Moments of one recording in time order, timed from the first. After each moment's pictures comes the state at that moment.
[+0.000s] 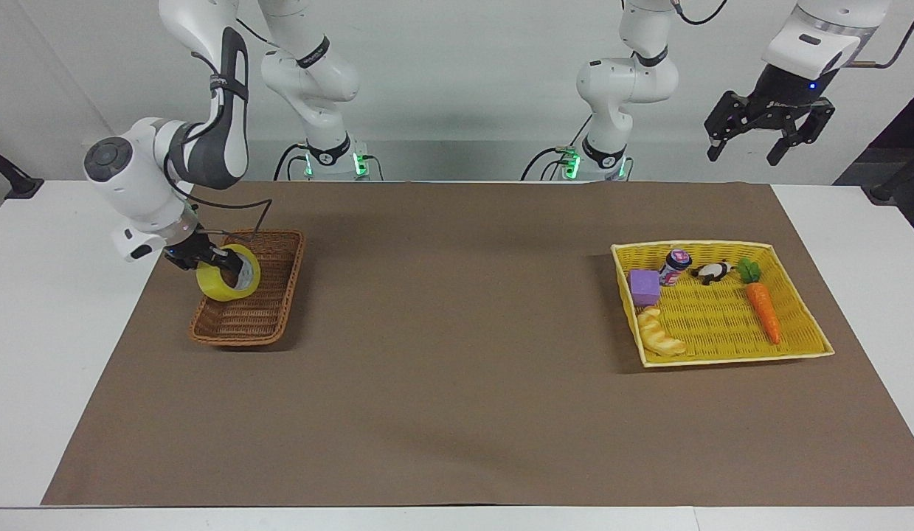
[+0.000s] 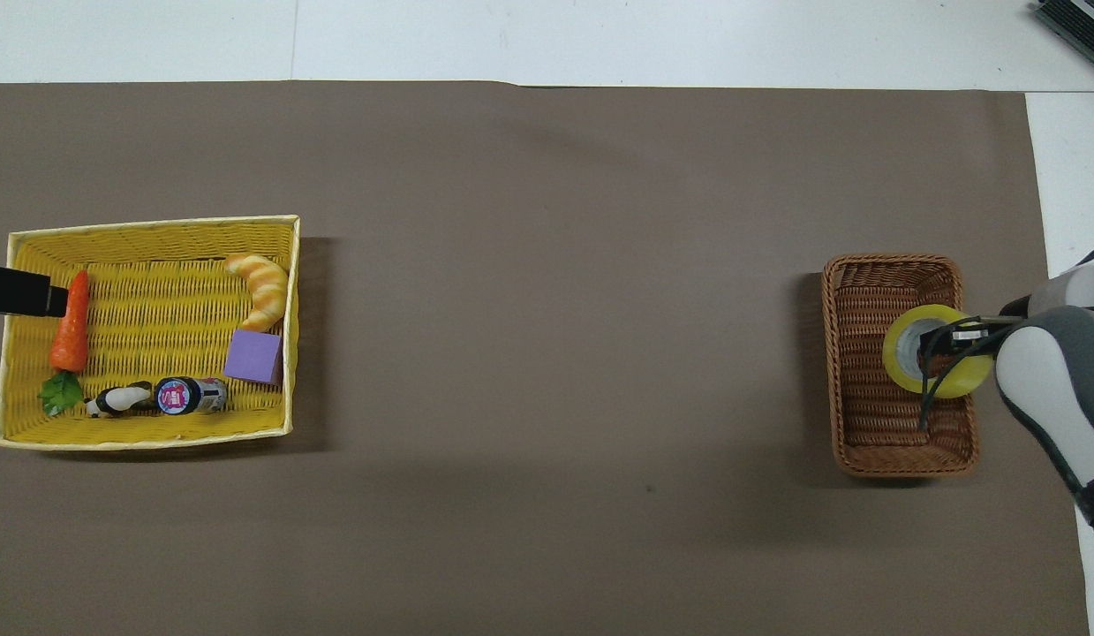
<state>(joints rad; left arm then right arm) -0.06 -0.06 -0.02 -1.44 -0.03 1.45 0.05 -0.24 0.10 0.01 -2.09 -0.03 2.08 -0.10</state>
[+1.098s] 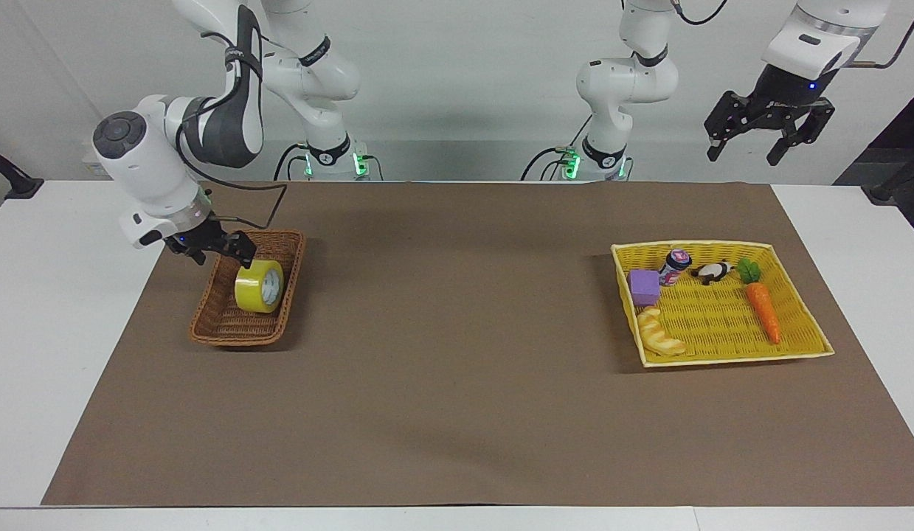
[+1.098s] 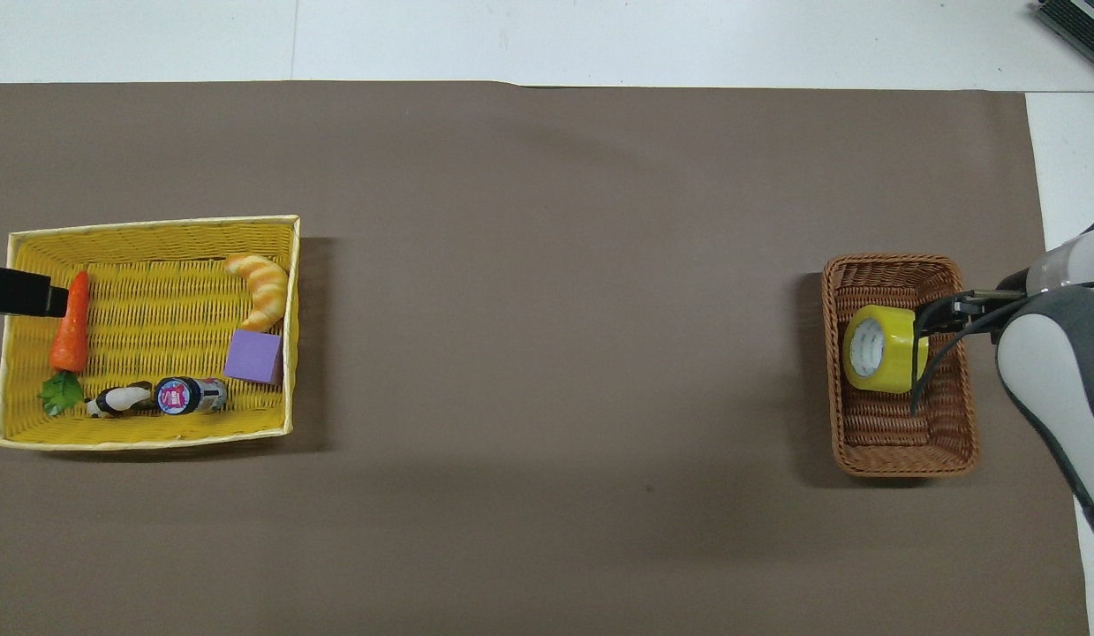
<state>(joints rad) -0.06 -0.06 -0.02 -1.44 -0.03 1.45 0.05 -0.17 0.05 0.01 -1.93 -0.03 1.92 -0.04</state>
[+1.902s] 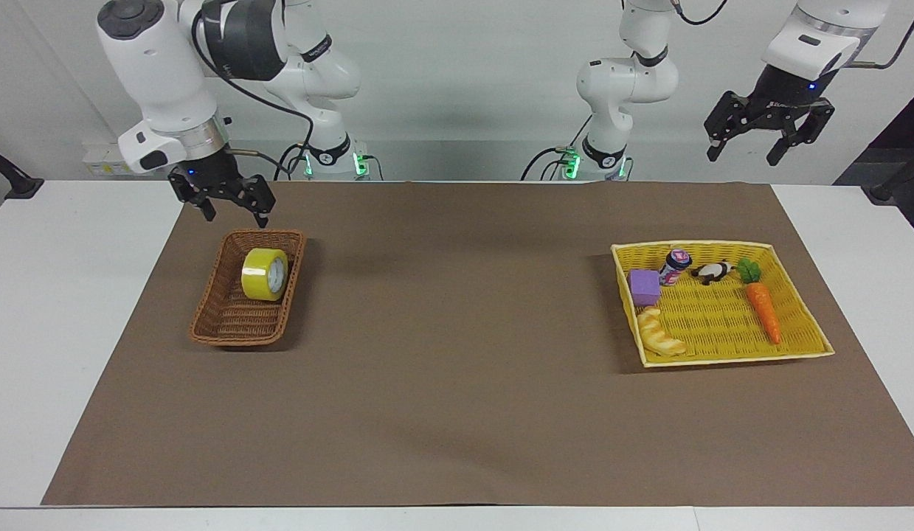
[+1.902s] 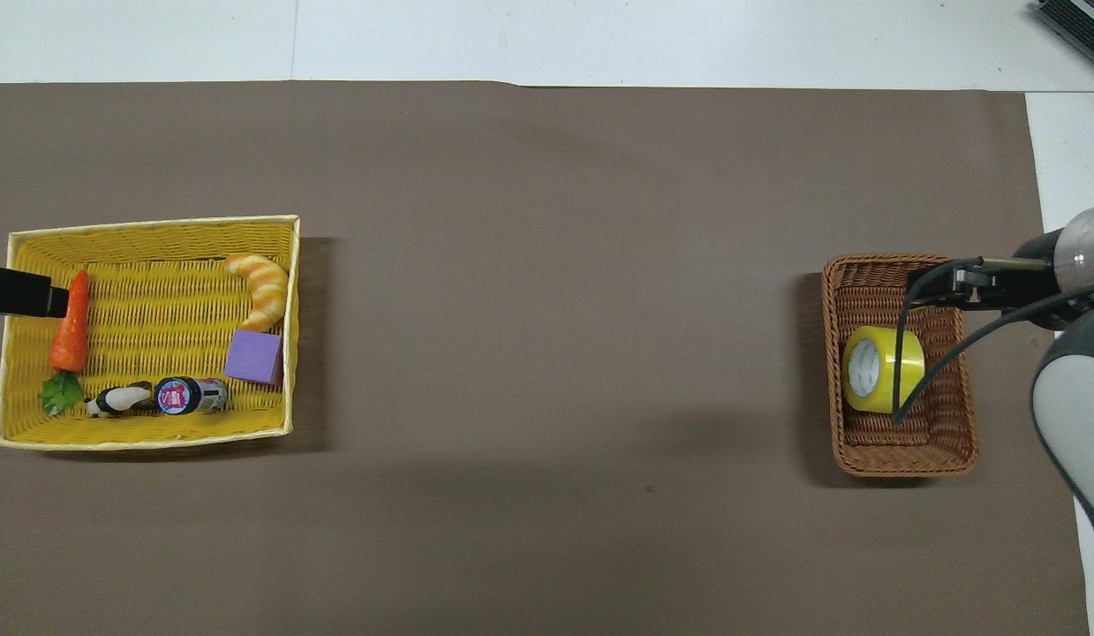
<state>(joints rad) -0.06 -0.06 -0.02 -1.44 -0.03 1.45 0.05 -0.04 -0.06 0.07 -1.74 -0.03 1.70 0.17</state>
